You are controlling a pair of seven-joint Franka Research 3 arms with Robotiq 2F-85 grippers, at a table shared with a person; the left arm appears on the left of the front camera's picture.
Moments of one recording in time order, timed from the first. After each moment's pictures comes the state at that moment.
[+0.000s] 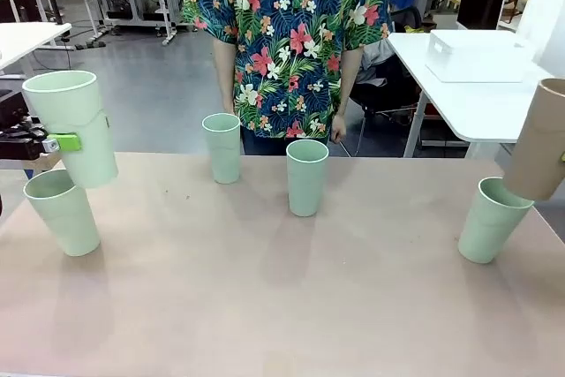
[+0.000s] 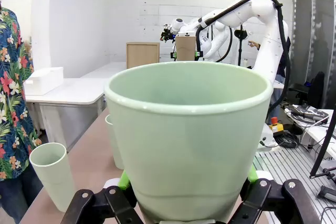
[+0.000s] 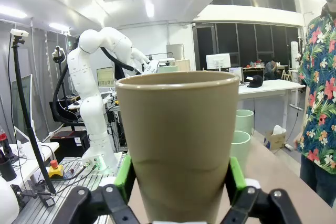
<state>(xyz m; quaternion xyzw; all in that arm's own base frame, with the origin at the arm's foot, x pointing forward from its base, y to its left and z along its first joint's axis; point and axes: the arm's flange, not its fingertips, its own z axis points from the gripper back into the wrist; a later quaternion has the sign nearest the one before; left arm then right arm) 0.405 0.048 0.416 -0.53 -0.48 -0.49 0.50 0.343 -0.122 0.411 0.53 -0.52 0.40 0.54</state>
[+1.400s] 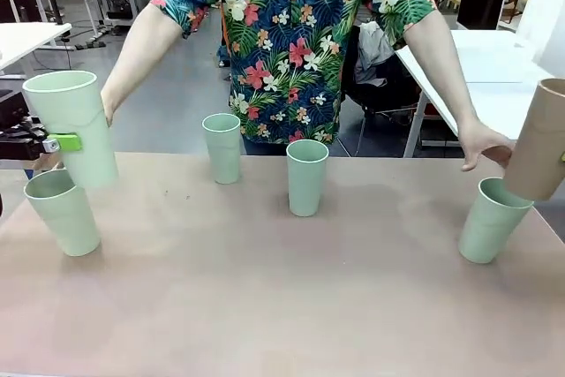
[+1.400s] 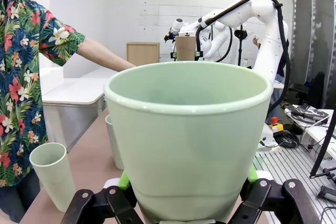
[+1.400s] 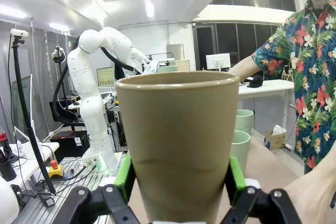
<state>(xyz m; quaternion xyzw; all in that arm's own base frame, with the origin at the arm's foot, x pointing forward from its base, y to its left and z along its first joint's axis) 0.405 0.048 0.416 -0.53 -0.48 -0.49 0.50 0.343 -0.122 0.411 0.53 -0.52 0.40 0.54</state>
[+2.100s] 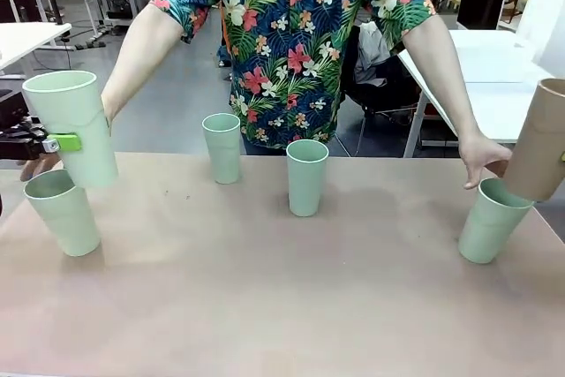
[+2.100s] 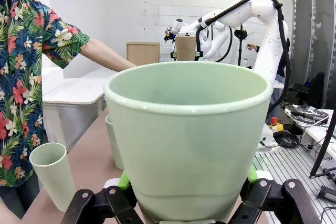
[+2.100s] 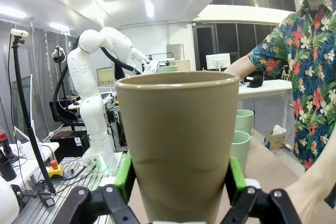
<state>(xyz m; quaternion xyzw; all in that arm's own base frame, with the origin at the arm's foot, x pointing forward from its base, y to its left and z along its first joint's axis) 0.405 0.048 0.416 -0.53 -0.48 -0.49 0.50 0.343 -0.122 0.411 0.53 -0.52 0.40 0.54</state>
